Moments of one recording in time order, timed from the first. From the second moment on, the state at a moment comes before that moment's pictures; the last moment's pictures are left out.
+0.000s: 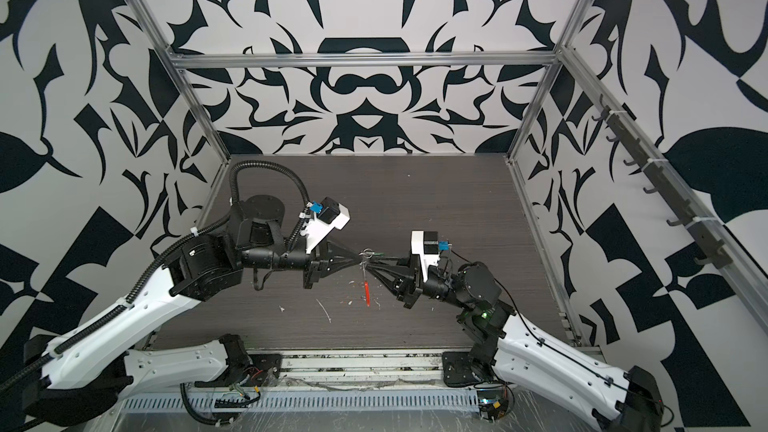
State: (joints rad) left arm -0.99 1.08 1.33 -0.66 0.47 -0.14; right arm 0.87 0.64 0.44 0.54 -0.46 0.44
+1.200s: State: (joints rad) left arm -1.04 1.25 1.51 -0.93 0.52 -0.13; right arm 0.87 0.60 0.72 -0.17 -0.42 0.33
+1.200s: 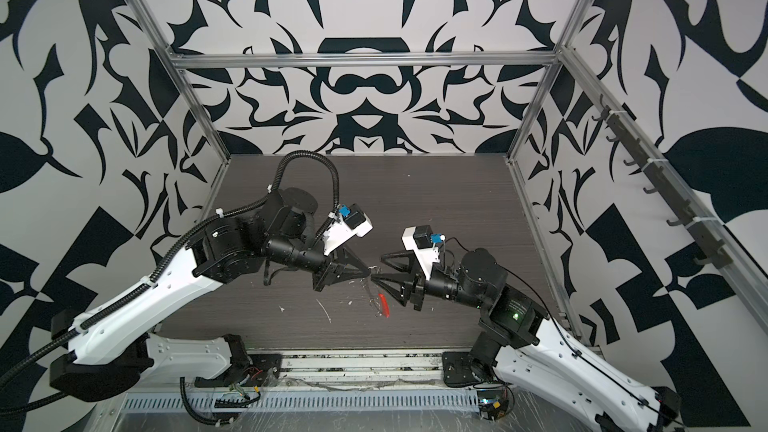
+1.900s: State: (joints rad) left arm -1.05 1.25 1.51 -0.94 0.52 -0.13; right arm 0.87 0.60 0.72 -0.14 -0.46 0.34
